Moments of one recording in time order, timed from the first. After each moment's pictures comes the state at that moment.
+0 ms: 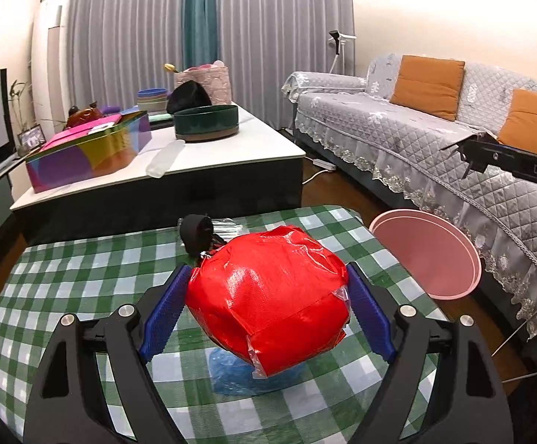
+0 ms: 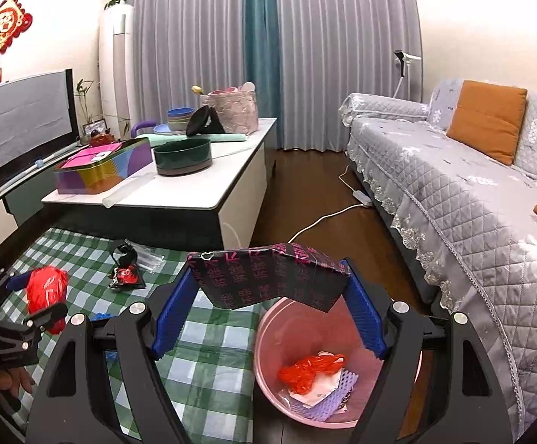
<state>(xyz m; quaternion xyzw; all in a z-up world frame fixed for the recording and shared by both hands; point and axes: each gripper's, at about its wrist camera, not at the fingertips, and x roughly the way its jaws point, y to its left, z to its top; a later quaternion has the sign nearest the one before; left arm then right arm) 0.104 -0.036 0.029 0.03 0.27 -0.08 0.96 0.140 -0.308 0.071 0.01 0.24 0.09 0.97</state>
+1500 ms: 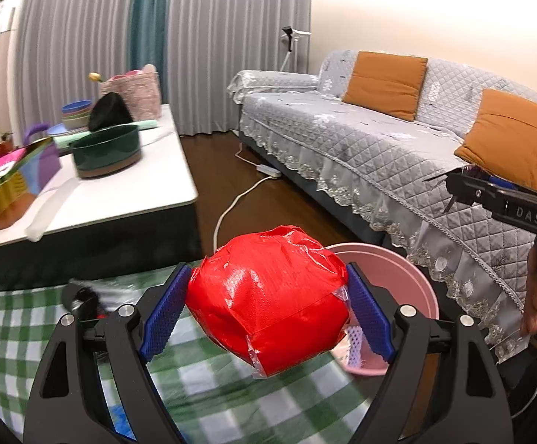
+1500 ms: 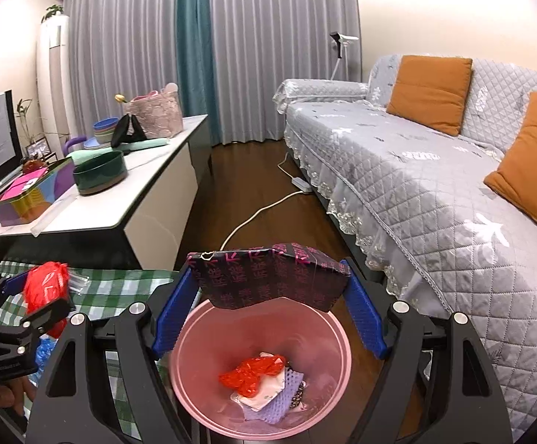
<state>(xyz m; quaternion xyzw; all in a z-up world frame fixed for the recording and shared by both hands) 0.191 -0.152 0.047 0.03 0.27 -0.18 0.94 0.175 -0.394 0.070 0.04 0.26 -0.02 0.96</state>
